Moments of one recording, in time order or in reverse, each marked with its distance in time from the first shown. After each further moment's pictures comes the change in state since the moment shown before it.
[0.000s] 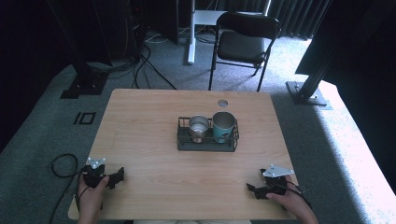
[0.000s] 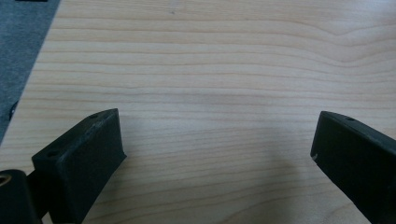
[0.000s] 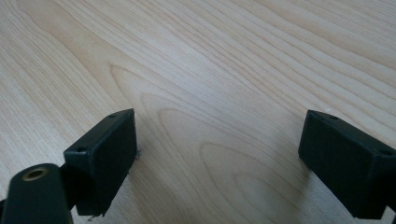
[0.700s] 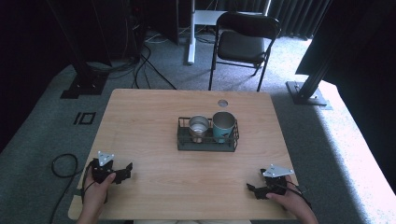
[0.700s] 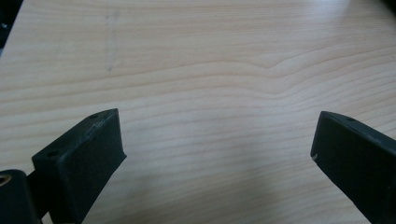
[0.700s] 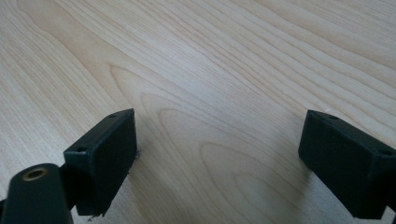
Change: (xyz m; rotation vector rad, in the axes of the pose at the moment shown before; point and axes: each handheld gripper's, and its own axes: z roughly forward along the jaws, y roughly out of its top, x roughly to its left) left arm -0.015 0.014 0.003 -0.077 -0.114 0.121; right arm 0.000 0.000 0.000 0.000 0.000 0.000
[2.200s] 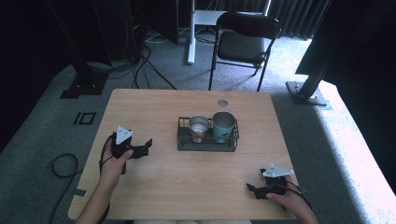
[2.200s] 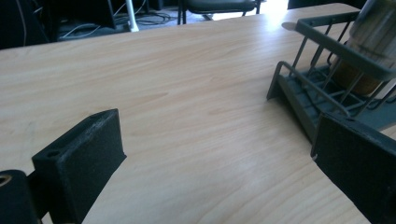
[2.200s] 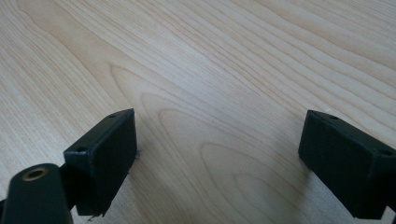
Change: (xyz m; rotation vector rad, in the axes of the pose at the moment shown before) left arm -0.040 0.078 0.023 -0.214 -0.172 0.144; right arm 0.000 0.000 0.000 0.002 0.000 0.001
